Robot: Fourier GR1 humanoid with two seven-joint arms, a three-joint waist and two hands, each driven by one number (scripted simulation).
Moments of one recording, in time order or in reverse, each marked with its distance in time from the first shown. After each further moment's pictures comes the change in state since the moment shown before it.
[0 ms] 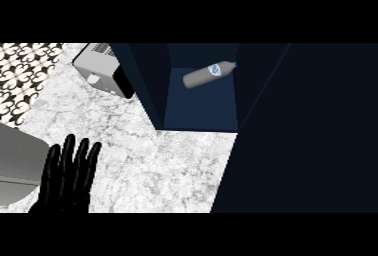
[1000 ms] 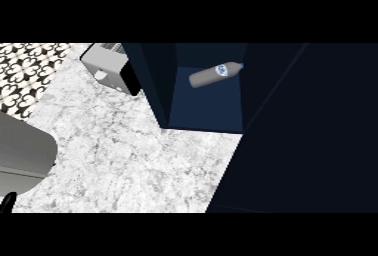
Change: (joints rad) left arm 0.445 0.199 0.275 -0.214 0.223 -0.289 -0.132; right arm -0.174 0.070 0.005 -0.064 0.085 0.019 0.244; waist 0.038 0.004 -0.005
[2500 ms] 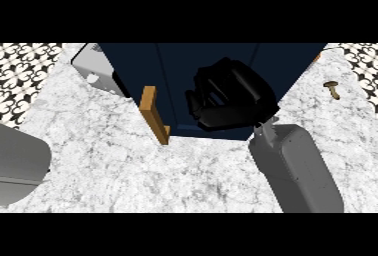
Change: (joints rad) left arm 0.331 -0.031 0.496 0.061 0.340 -0.514 -0.034; right arm -1.068 0.201 -0.345 0.833 -0.556 -0.179 0.249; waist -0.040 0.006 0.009
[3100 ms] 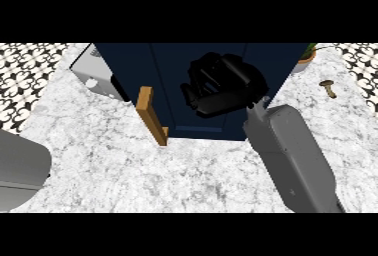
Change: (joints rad) left arm -0.010 -0.028 0.080 0.017 0.072 -0.068 0.087; right arm -0.113 -0.013 -0.041 0.201 -0.023 0.169 -0.053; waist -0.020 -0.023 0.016
